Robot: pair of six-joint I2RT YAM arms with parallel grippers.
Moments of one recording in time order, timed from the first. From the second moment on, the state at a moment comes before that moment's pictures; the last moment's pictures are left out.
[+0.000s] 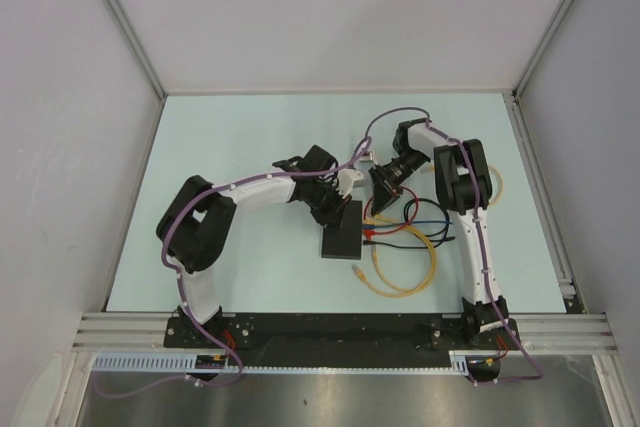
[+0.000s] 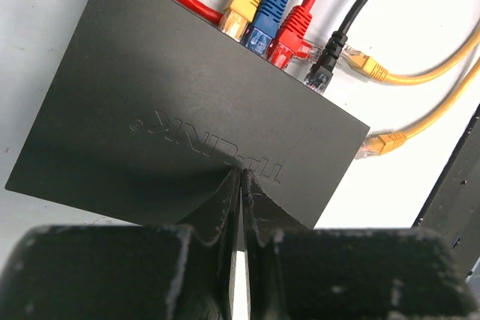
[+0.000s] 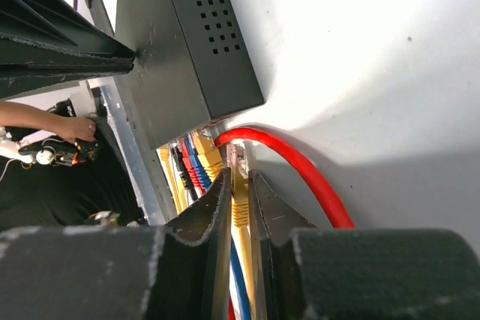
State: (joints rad) left arm -0.68 1.86 1.22 -0.48 0.53 0.20; right arm 0.26 2.51 1.93 -1.42 -0.95 -0.74
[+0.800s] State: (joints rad) left arm -0.69 1.87 1.24 -0.49 0.50 0.21; right arm 0.06 1.59 1.25 -1.10 -0.66 -0.58
